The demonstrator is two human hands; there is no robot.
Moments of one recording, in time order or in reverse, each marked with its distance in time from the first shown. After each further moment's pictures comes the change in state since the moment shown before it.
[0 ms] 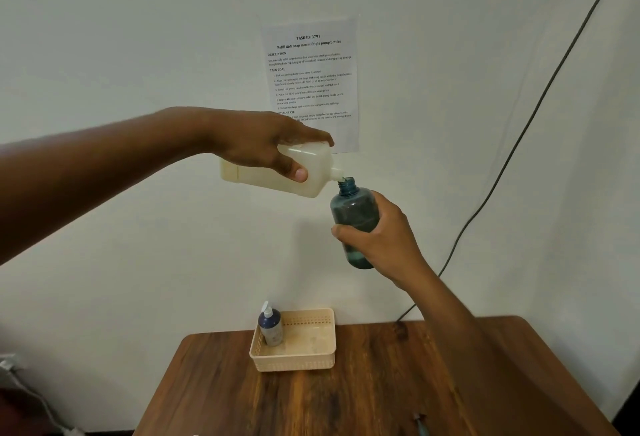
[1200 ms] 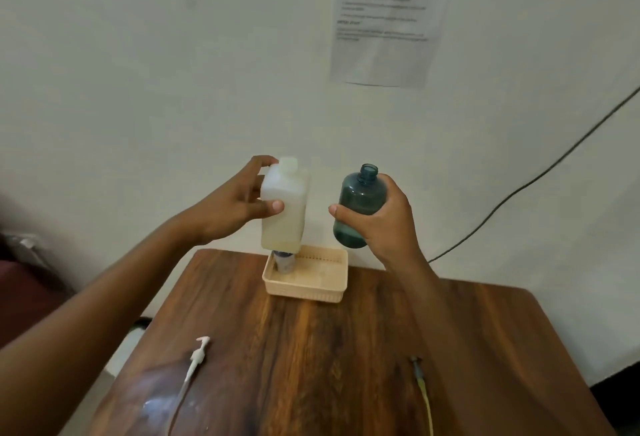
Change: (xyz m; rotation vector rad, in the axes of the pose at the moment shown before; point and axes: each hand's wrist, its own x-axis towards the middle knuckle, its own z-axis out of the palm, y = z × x) left_hand -0.098 -0.107 0.237 -0.974 0.325 -0.264; right_hand -0.019 0.056 0.099 -0.044 -0.021 0.125
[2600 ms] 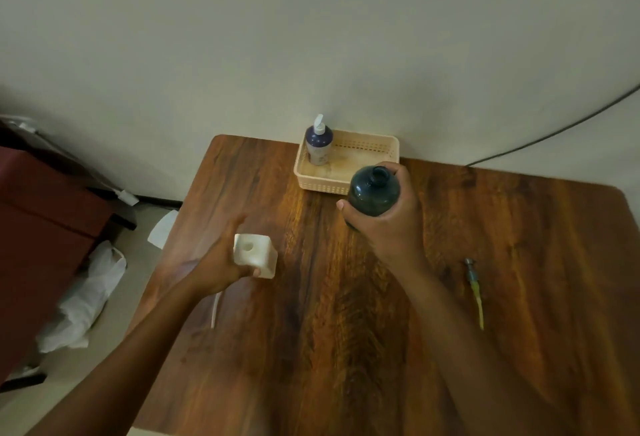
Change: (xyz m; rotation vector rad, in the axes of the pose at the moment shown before) left_hand -0.126 -0.323 0.083 0.069 -0.030 -0.537; right_hand -0.081 0.159 0.116 -0.024 -0.005 0.193
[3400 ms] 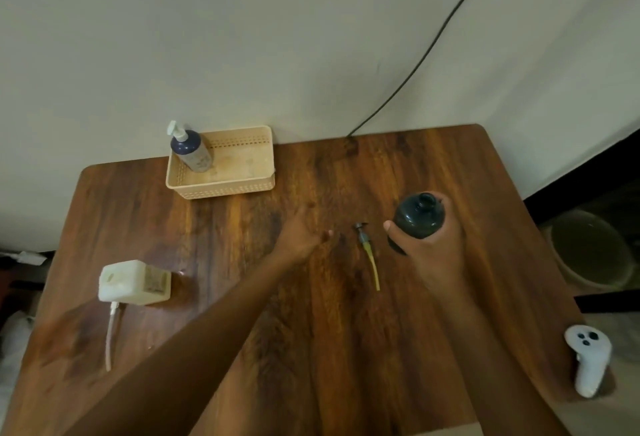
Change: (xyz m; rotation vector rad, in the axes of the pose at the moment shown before) left_hand 0.095 0.218 0.292 0.067 -0.137 0.056; right_hand -0.076 0.100 -0.269 -0.127 0.378 0.241
